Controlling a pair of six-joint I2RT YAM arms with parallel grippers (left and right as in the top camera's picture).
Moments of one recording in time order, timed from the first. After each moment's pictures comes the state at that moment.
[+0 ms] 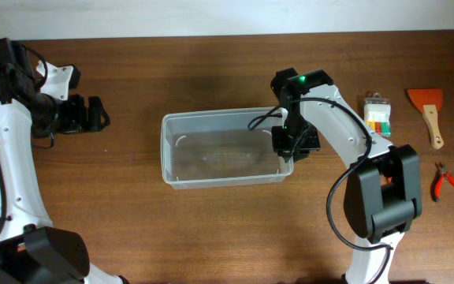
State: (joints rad) left arm 0.30 1.75 1.85 -1.43 0.28 0.24; right arm 0.31 2.04 1.65 -1.36 -0.07 0.31
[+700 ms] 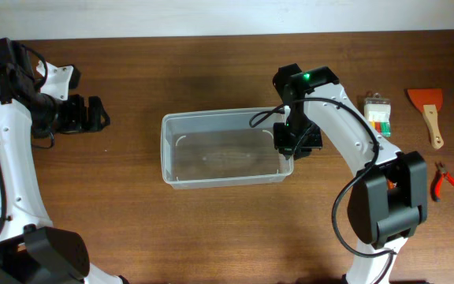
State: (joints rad) left arm 0.30 1.75 1.85 -1.43 0.28 0.24; right arm 0.31 2.00 1.67 -1.39 -0.07 0.34
